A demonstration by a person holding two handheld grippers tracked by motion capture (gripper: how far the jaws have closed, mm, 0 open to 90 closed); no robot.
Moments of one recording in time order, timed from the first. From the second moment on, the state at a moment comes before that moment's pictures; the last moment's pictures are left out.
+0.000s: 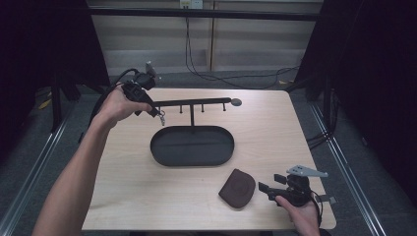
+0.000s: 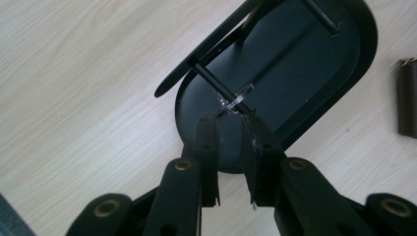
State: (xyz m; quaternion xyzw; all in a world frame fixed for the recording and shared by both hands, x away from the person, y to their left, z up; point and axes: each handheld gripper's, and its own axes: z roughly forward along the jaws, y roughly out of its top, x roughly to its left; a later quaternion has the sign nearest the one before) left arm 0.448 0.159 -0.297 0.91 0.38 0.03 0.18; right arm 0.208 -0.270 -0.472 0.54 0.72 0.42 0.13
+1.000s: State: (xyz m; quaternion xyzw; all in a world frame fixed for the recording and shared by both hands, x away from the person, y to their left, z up) left arm 0.388 0.198 -0.322 0.85 0.40 0.07 0.33; right arm 0.209 -0.271 -0.473 0.54 0.72 0.42 0.14
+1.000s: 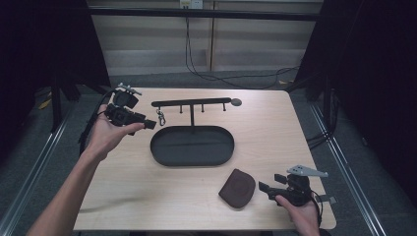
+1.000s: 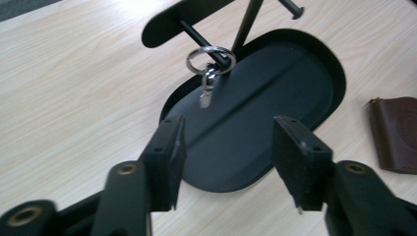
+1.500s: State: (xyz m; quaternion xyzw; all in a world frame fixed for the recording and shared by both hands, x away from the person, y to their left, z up) left arm 0.342 0.229 -0.366 0.83 0.41 0.08 0.36; right arm 0.210 -0.272 -0.473 0.54 0.71 0.42 0.13
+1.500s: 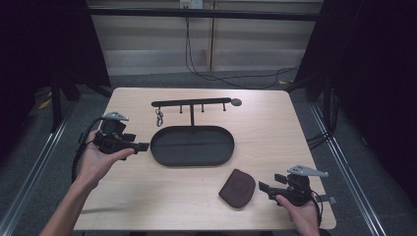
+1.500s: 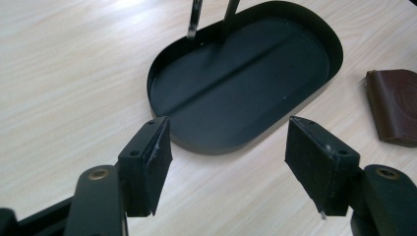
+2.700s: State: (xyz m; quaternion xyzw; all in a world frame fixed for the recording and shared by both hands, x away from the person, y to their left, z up) left arm 0.238 0.238 -0.454 0.81 0.38 0.05 0.45; right arm 0.232 -0.249 -0.436 0.50 0.77 0.39 0.08
